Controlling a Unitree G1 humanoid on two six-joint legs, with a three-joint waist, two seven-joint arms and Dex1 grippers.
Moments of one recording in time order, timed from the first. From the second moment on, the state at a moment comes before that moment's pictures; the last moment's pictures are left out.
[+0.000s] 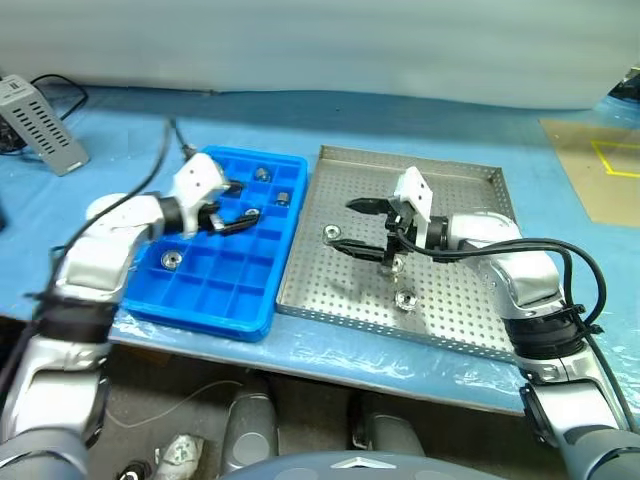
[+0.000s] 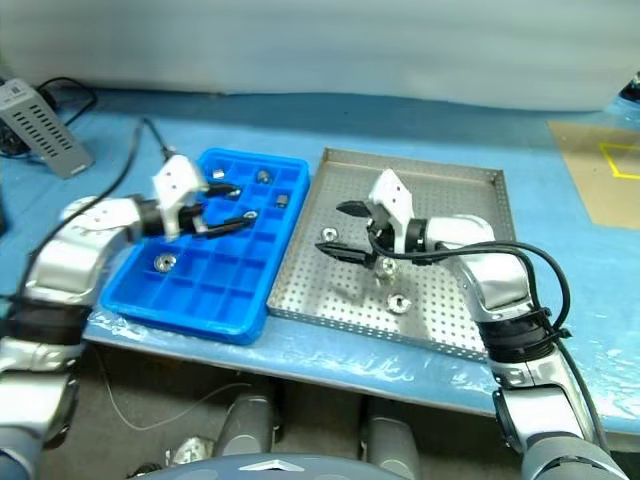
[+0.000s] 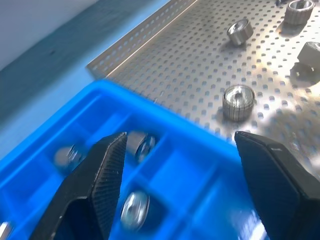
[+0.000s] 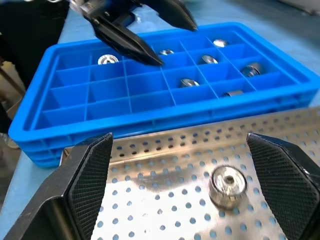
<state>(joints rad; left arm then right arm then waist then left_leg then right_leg) -0.69 0.56 -0.15 0.21 -0.13 0.26 -0.94 -0.52 -0.55 0.12 -0.18 0.38 0.63 0.93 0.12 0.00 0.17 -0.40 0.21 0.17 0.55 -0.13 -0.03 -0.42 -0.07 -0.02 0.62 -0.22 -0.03</state>
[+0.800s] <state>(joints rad) -1.02 0.25 -0.42 0.91 0.18 -0.07 -1.09 -0.33 -0.55 0.06 -0.29 0.36 0.58 0.76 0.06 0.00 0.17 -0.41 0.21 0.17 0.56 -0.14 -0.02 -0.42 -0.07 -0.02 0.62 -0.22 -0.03</state>
